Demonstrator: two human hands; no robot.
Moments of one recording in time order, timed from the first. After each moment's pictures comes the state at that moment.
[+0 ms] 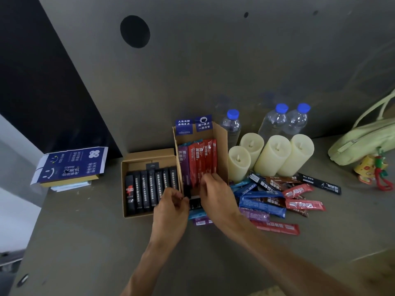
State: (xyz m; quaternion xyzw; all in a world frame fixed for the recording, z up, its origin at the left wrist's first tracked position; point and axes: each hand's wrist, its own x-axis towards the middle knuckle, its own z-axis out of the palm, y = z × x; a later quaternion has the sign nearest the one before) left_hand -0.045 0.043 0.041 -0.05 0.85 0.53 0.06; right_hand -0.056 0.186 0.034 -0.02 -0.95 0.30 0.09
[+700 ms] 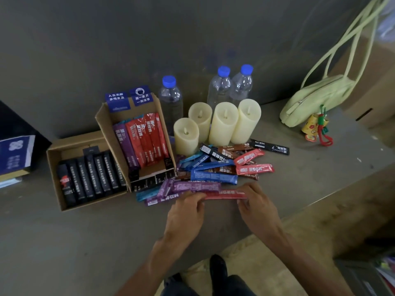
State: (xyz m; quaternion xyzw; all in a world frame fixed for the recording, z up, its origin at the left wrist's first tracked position) left_hand 0.017 0.166 -0.004 0.20 0.91 0.32 0.16; right_hand 0.093 0.362 -0.020 -0.20 -0.95 0.25 0.01
